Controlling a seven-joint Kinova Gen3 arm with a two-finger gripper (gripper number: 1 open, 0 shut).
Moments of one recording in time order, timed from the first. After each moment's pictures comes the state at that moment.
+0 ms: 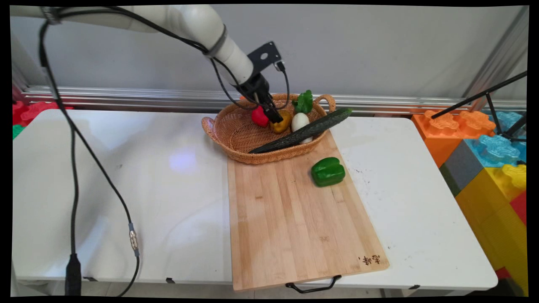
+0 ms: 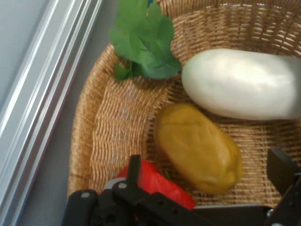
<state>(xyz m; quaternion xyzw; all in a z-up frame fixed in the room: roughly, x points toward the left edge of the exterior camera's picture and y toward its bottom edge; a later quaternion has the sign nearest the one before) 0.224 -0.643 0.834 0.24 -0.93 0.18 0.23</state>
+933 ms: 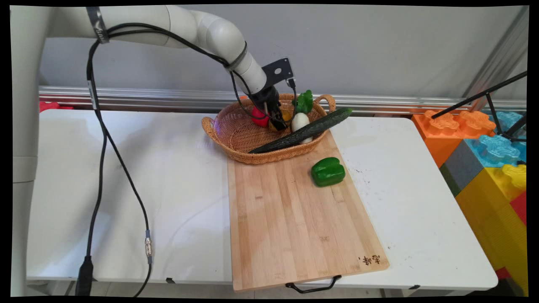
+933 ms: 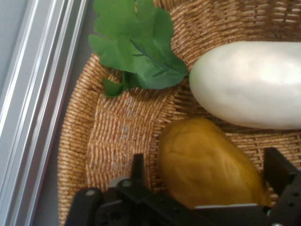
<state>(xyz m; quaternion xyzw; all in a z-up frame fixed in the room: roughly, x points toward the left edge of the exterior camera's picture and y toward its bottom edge) 0.202 -0.677 0.792 0.18 -0.95 0.19 0.19</state>
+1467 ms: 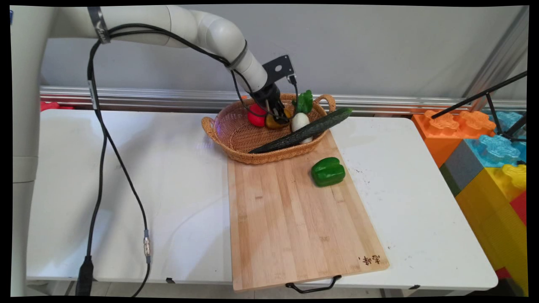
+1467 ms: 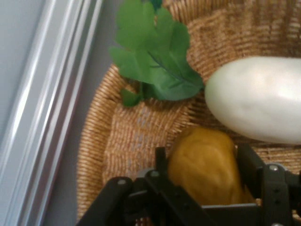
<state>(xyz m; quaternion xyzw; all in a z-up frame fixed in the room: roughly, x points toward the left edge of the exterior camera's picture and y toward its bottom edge) 0.203 -0.681 0.796 0.20 -0.94 0.20 0.21</state>
